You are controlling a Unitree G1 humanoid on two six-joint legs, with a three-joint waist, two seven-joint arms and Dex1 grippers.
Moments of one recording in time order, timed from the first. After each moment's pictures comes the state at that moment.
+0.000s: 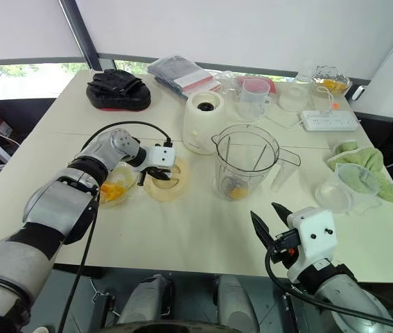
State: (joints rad) left arm -1.19 0.31 -0.37 1.36 0.47 -0.33 -1.17; right arm 0.69 -0.90 -0.09 -1.01 0.75 0.29 -0.17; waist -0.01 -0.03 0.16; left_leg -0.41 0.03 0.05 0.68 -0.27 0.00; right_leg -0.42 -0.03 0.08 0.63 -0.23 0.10
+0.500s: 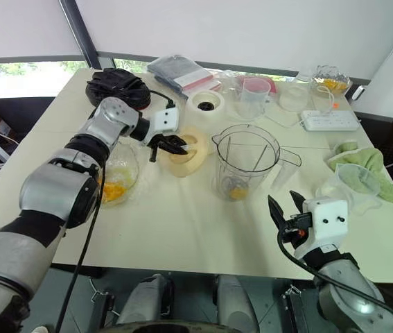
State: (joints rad) left arm -1.34 0.29 -0.18 1.33 0.27 -0.29 -1.35; right arm 0.50 -0.63 -0.16 -0.82 0.63 0.37 -0.07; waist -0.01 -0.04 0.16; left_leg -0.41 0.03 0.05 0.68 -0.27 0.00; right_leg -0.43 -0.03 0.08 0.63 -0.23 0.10
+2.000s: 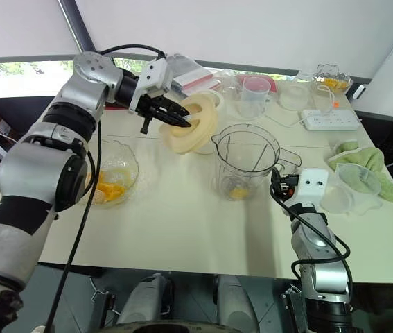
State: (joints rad) left arm -1.51 0.34 -0.13 1.27 0.11 -0.22 -1.57; right arm 0.01 -0.27 -0.17 -0.27 0.24 0.29 0.05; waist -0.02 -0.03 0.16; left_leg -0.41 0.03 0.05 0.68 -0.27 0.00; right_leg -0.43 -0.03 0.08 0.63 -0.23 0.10
